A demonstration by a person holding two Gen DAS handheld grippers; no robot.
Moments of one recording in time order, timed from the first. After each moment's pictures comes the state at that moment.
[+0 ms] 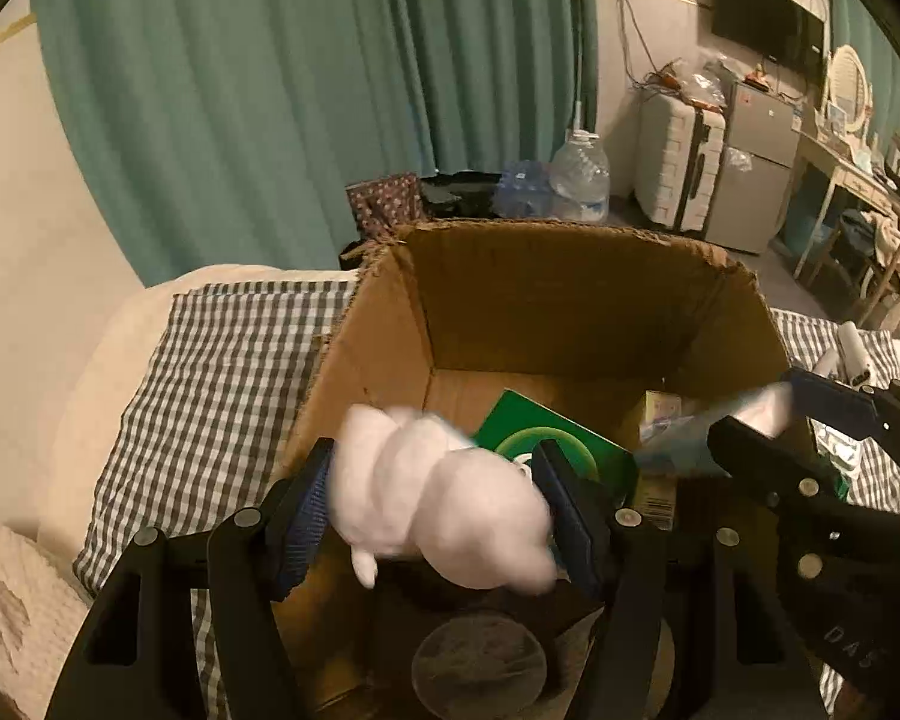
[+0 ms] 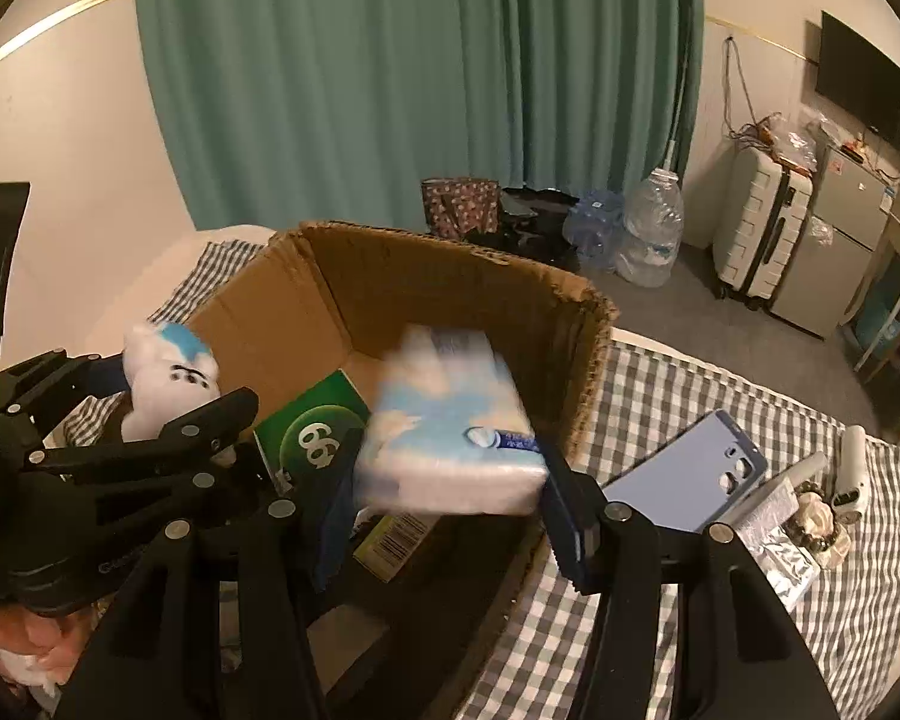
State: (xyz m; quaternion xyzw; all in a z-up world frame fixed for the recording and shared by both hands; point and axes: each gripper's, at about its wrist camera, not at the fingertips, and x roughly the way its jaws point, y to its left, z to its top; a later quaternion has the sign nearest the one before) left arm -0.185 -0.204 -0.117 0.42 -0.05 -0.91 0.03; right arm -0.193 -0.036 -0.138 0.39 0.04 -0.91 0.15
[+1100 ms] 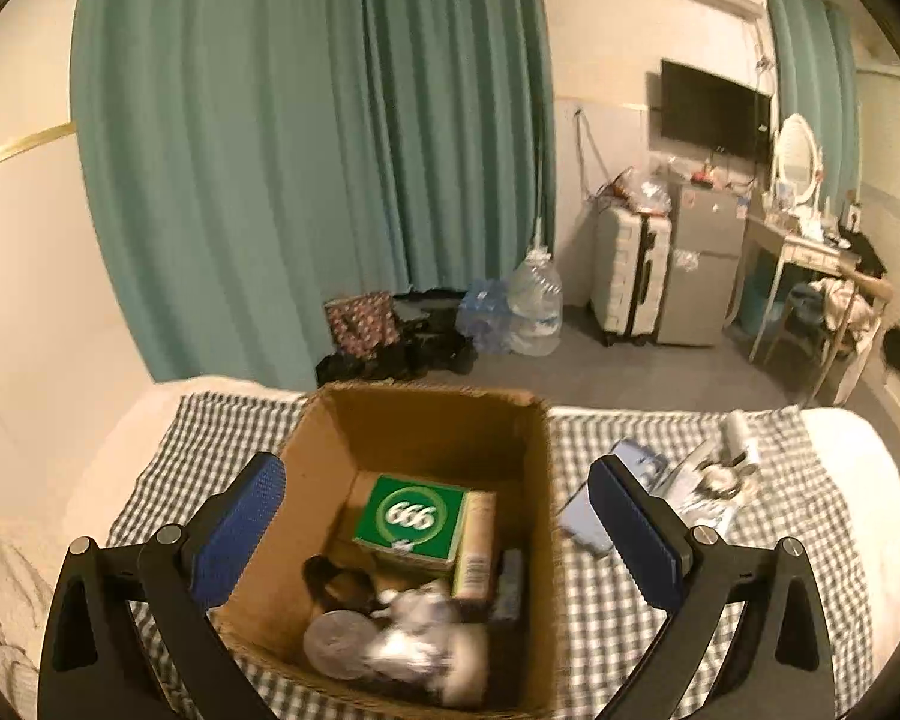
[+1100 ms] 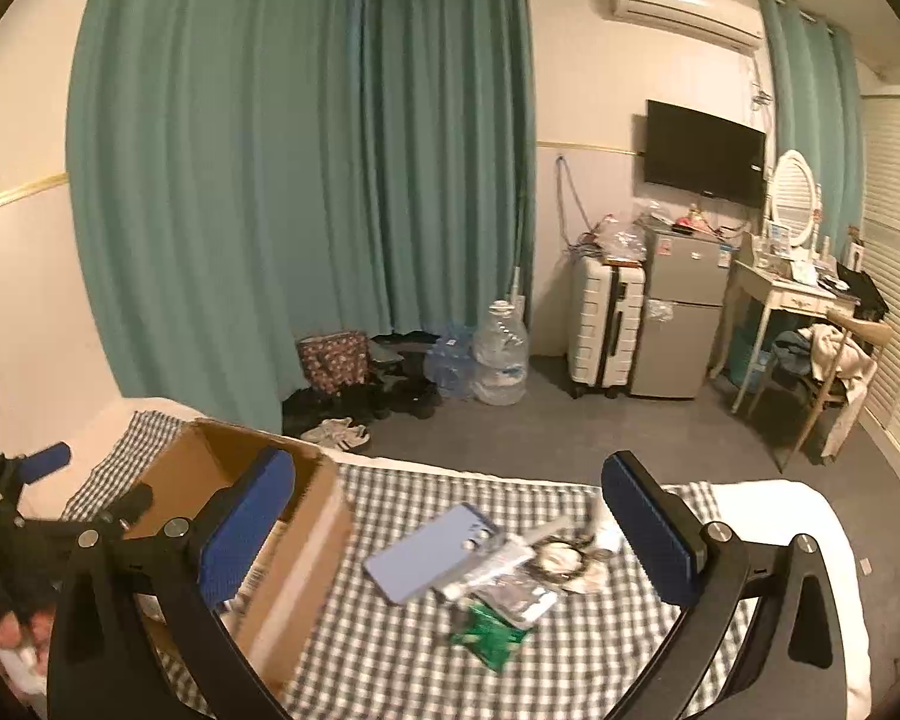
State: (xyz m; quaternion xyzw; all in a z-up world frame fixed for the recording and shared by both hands) left arm -0.094 -0.115 -0.006 0.28 -0.03 -0.96 0.00; right arm -0.072 0.116 0.018 0.22 -0.01 -0.97 0.00
